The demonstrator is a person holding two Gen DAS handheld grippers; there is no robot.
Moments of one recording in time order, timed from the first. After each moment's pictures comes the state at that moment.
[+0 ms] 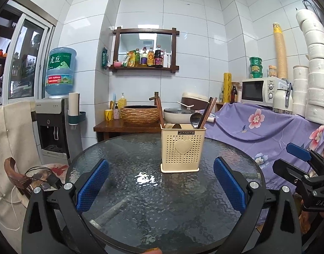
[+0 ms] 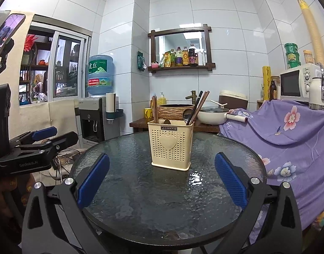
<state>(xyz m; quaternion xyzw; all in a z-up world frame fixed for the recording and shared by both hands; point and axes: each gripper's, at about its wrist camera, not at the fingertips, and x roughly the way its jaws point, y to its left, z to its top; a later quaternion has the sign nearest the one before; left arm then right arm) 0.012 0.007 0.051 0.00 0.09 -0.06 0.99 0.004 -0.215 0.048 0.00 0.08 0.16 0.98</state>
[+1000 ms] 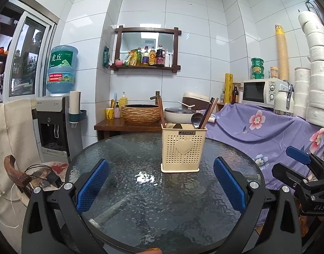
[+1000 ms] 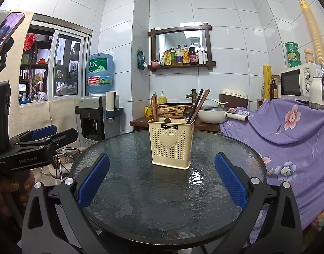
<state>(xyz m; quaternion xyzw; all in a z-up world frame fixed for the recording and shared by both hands) 0.013 0.006 0.053 -0.01 0.10 -0.06 0.99 0.004 -0.213 0.047 0.00 0.08 0.16 0.98</state>
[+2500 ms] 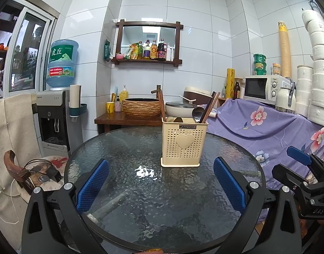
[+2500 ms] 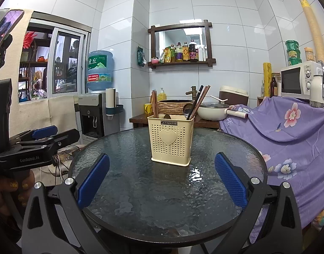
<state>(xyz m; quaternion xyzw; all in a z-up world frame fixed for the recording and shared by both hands) 0.019 0.006 0.049 -0.01 0.12 -0.05 0.99 0.008 -0.216 0.039 0.00 0.09 0.16 0.98</state>
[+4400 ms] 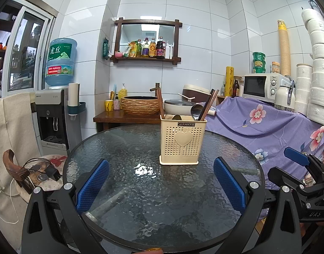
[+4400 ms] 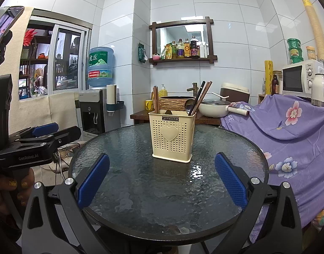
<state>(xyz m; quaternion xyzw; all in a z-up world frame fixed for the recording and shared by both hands) 0.019 0.001 0.044 -0.01 0.12 -0.06 0.99 0.011 -0.215 0.029 0.00 0.10 0.16 0.98</state>
